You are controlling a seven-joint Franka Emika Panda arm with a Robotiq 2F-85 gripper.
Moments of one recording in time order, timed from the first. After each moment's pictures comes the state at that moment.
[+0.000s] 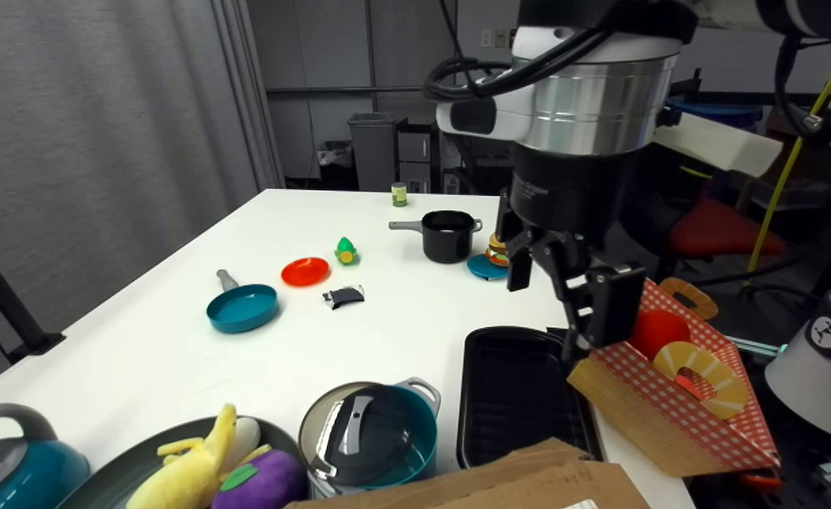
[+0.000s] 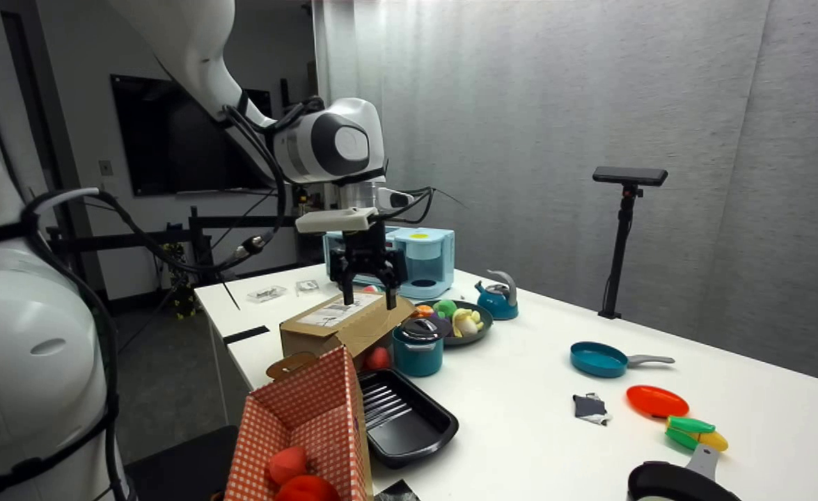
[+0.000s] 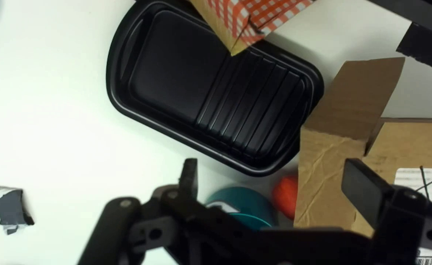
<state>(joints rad) 0.19 -0.21 0.15 -2.47 -0.10 2.21 -0.04</state>
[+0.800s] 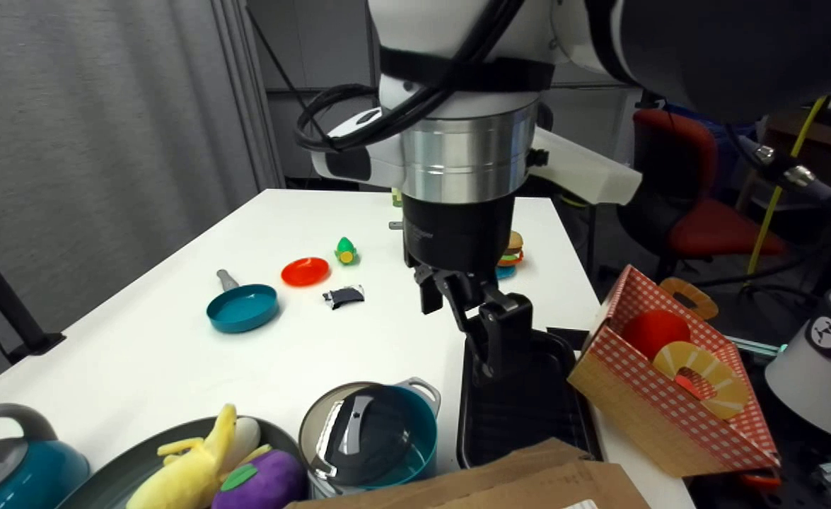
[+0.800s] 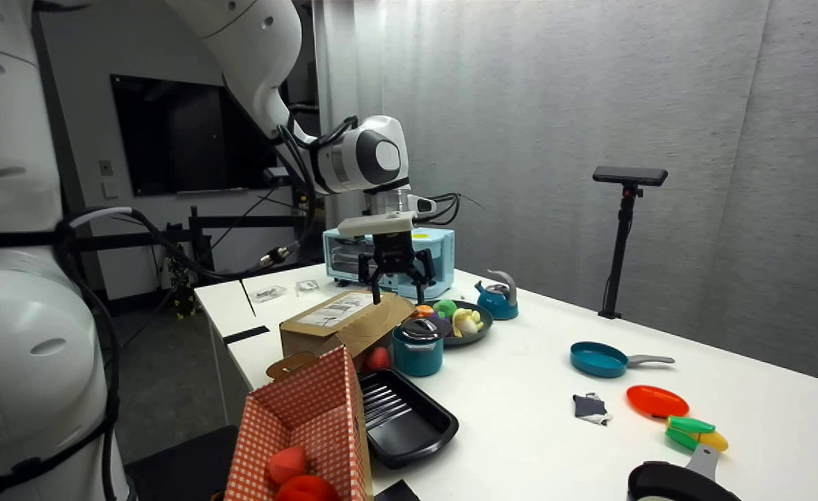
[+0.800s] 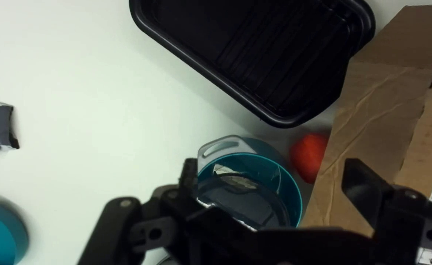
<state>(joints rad) 0.19 0.04 0.15 -2.23 -0.20 2.22 -0.14</state>
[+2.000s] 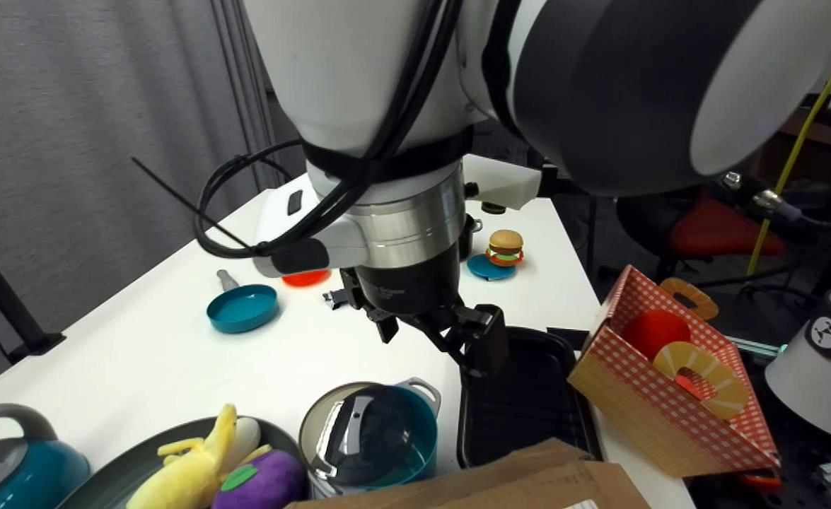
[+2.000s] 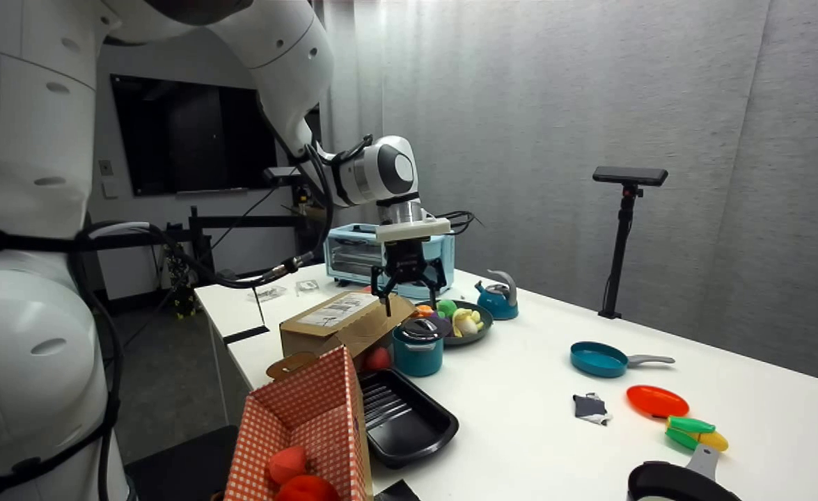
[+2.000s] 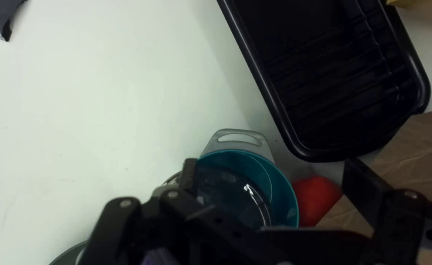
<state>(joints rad) 0.19 0.21 0.17 -2.06 -0.33 2.11 -0.55</state>
